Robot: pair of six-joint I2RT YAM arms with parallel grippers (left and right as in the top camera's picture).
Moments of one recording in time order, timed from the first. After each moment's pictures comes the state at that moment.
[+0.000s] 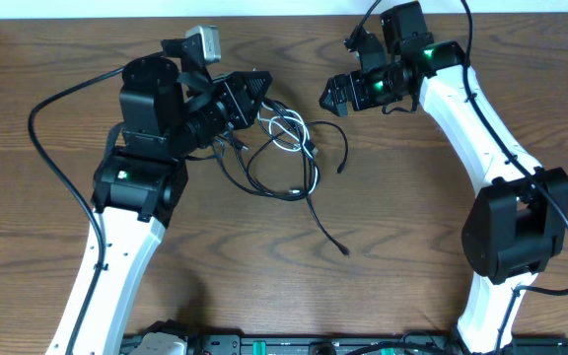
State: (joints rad) left arm -0.22 1.27 1.23 -0.32 0.52 -0.67; right arm 0.28 2.04 1.80 -0.86 -0.45 0.03
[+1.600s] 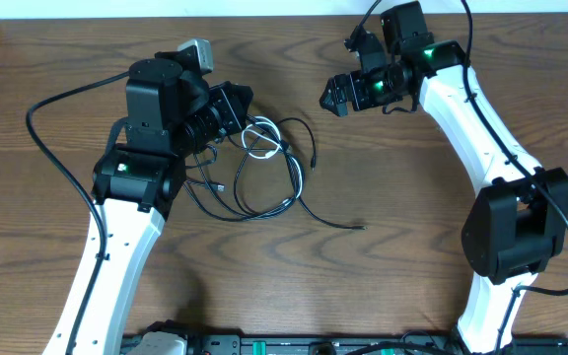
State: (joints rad) left arm -0.19 1.29 1.23 -0.48 0.38 -0.59; right arm 0.28 2.04 1.80 -0.86 -0.45 0.03
